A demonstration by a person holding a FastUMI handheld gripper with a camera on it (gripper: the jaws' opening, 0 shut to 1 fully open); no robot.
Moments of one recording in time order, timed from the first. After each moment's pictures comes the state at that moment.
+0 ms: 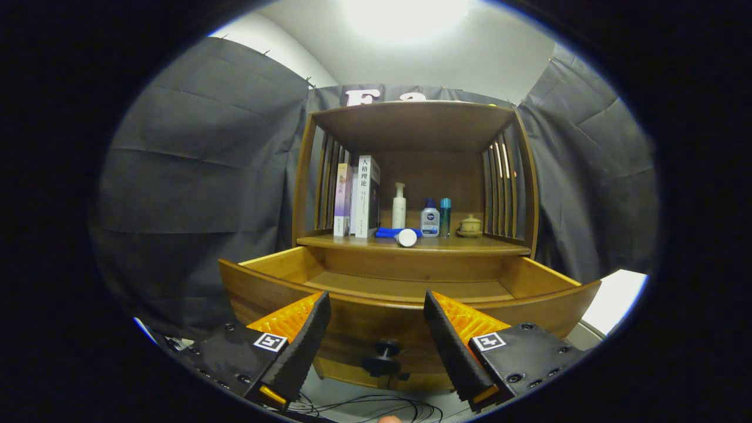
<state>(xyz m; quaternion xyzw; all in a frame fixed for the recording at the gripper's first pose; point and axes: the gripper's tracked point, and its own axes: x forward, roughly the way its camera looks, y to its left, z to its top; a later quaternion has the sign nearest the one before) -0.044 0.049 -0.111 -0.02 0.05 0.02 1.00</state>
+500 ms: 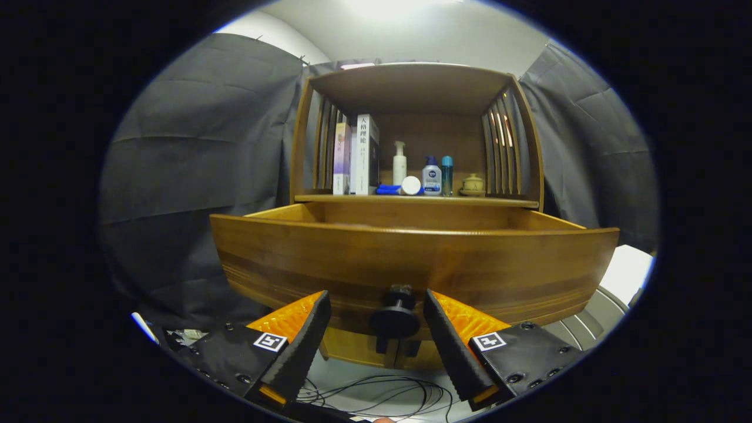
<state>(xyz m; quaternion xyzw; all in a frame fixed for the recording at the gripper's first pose) -0.043 0.052 -0.179 -0.01 0.13 0.02 0.99</state>
